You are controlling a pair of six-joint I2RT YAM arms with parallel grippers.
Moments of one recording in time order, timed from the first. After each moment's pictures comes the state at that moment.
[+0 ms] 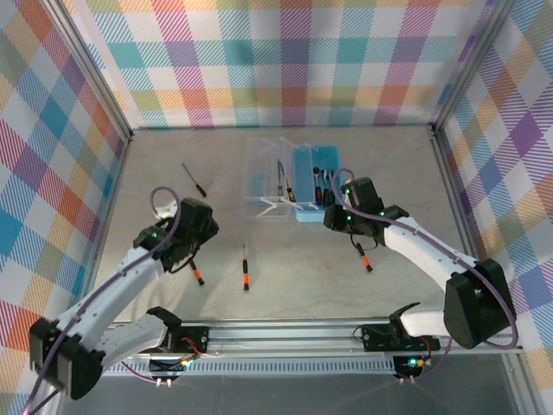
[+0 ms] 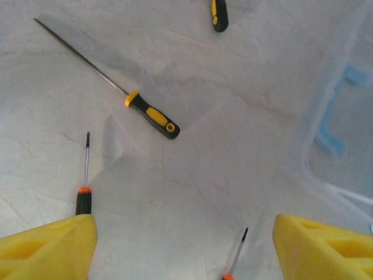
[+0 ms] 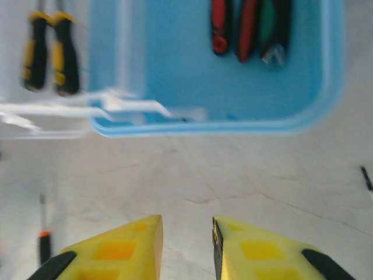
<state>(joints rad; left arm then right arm) -0.46 1.04 0.84 -0.80 -0.35 -1.02 0.46 1.30 0.81 -0.43 -0.13 0.57</state>
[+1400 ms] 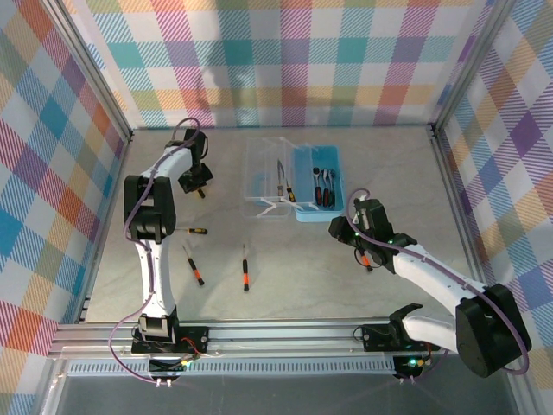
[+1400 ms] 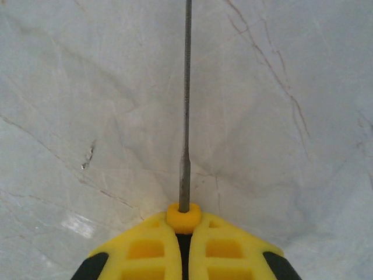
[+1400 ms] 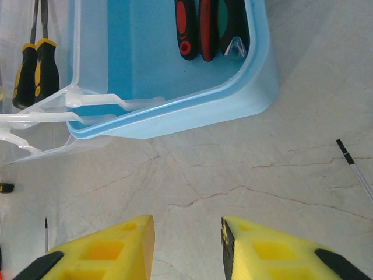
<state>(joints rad) -0.07 2.26 1.82 -0.88 -0.14 -0.61 0.45 1.14 0.55 -0.16 -0.11 0.73</state>
